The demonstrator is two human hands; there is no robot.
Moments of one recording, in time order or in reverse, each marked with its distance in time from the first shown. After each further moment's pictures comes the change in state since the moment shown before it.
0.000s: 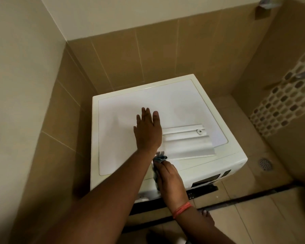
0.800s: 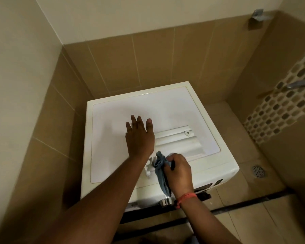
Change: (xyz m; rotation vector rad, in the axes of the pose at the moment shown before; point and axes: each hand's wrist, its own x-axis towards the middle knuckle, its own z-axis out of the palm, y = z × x) left_hand 0.005 -0.004 0.001 0.070 0.083 0.020; right_hand 0.045 0.019 -0.047 0.149 0.089 0.430
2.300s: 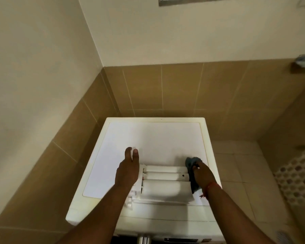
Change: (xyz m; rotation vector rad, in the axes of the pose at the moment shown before) left_hand -0.005 0.033 -0.011 -0.091 0.016 -0.447; right_hand 0.198 0.050 -0.088 -0.004 -0.460 0.312
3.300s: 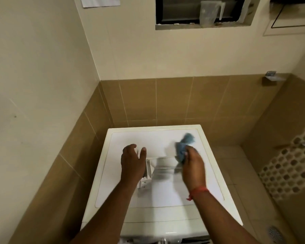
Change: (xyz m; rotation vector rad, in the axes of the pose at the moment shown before) left_hand 0.024 -0.009 -0.055 -0.147 0.126 0.340; right_hand -0.082 -0.095 0.077 0.076 0.519 -0.591
